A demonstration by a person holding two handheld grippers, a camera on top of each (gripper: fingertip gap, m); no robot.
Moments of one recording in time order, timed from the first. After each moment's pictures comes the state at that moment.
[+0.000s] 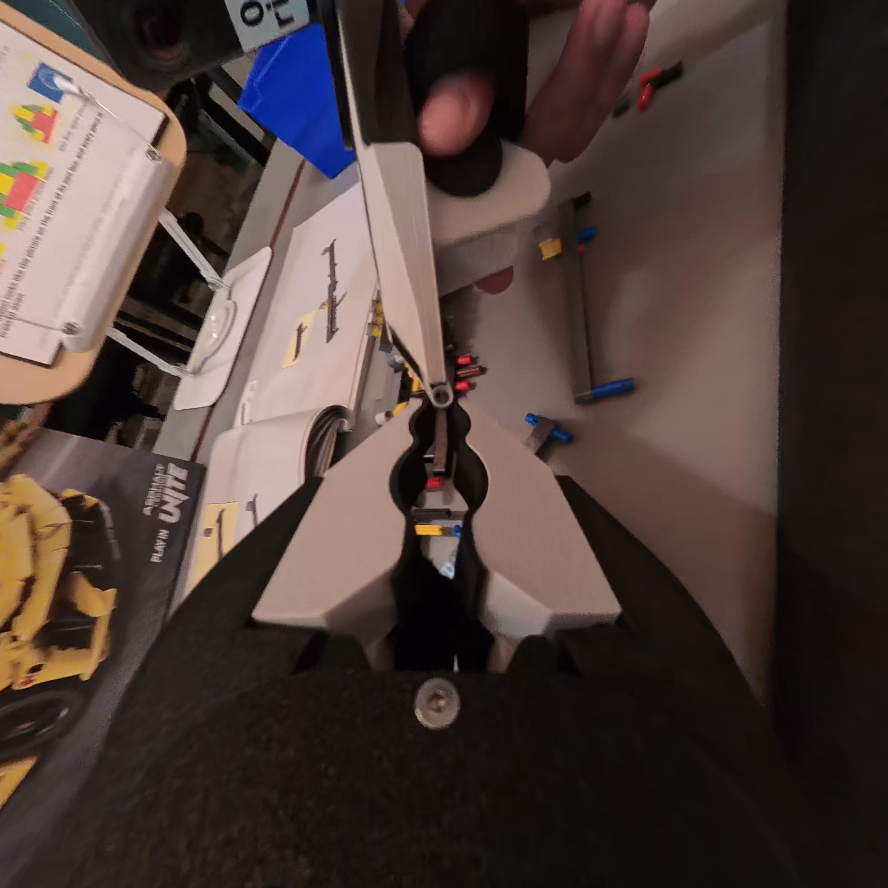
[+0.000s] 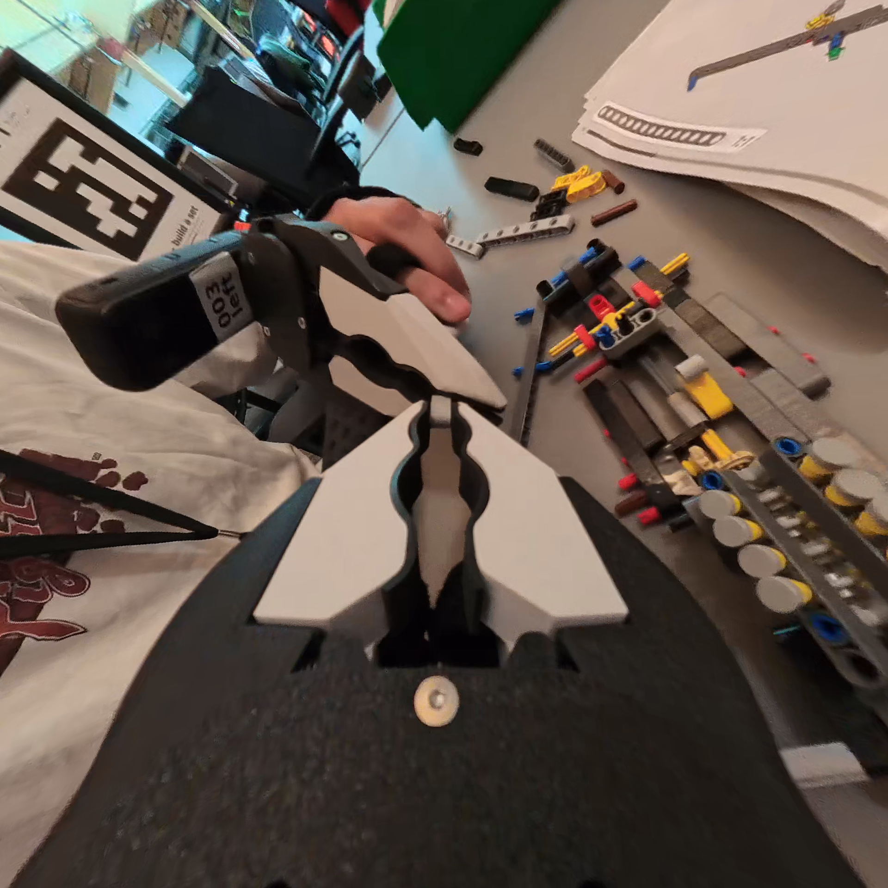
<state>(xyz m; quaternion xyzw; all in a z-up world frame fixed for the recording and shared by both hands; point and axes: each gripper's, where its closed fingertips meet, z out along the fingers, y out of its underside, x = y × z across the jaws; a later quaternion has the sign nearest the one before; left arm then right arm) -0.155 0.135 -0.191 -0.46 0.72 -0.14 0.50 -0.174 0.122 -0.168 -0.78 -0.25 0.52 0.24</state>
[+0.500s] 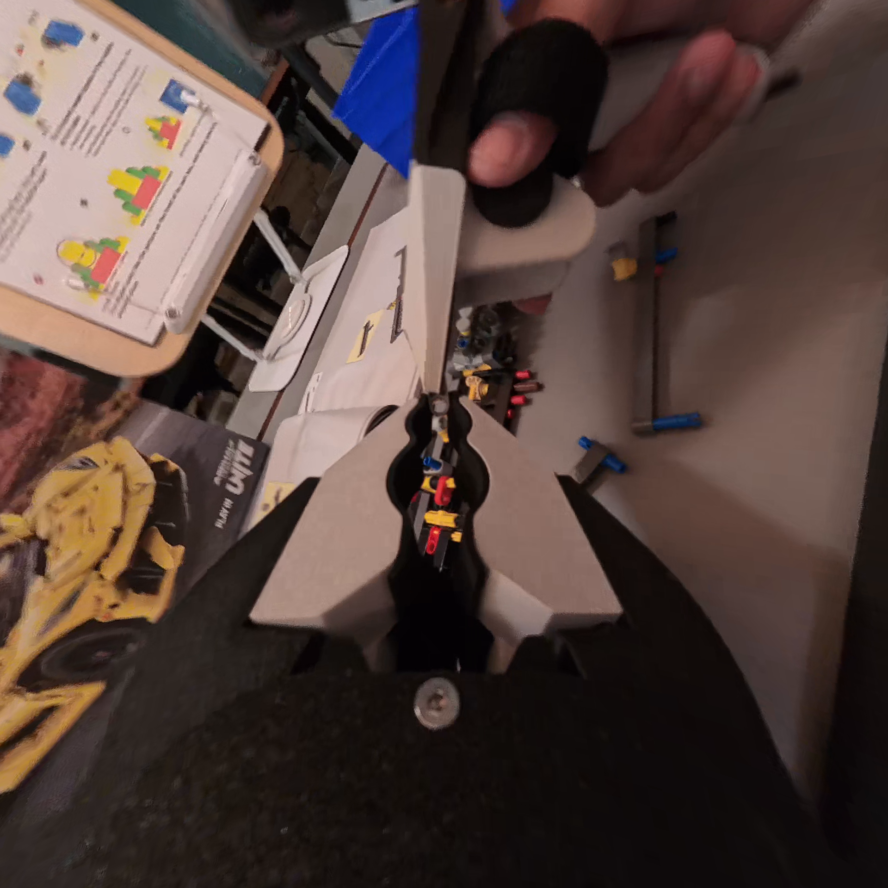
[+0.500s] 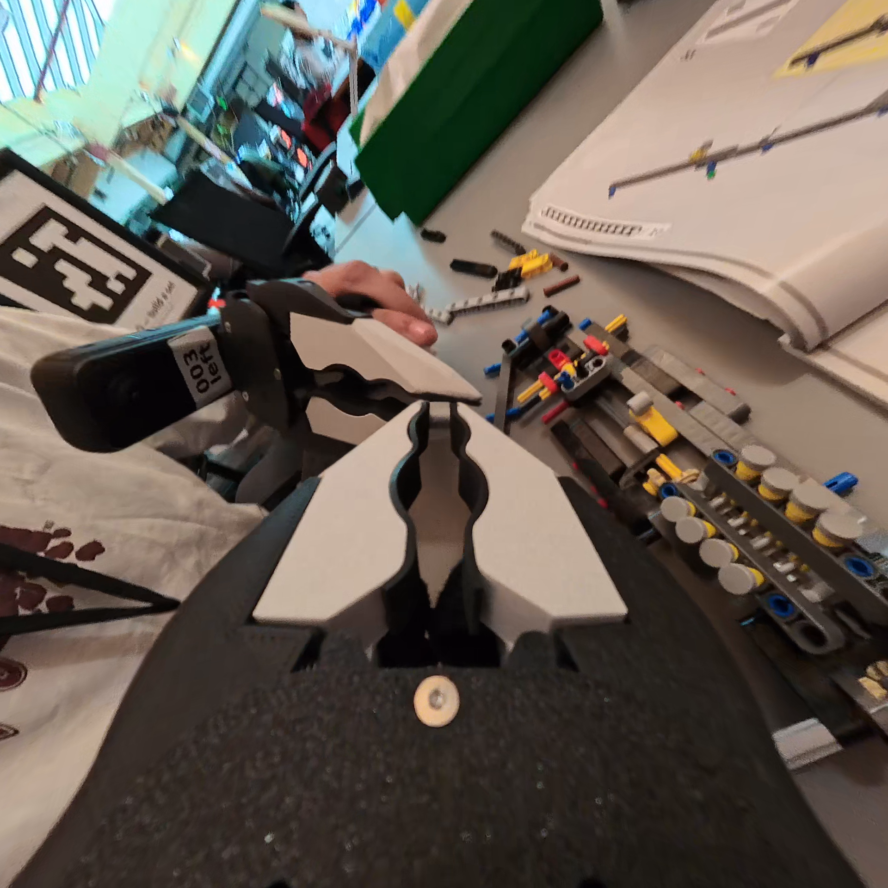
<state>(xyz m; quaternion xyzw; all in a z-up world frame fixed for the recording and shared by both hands) -0.152 0.149 -0.172 -0.48 0.67 -0.10 0.56 -0.168 0.141 -0.157 -0.78 -0.20 0.50 0.32</state>
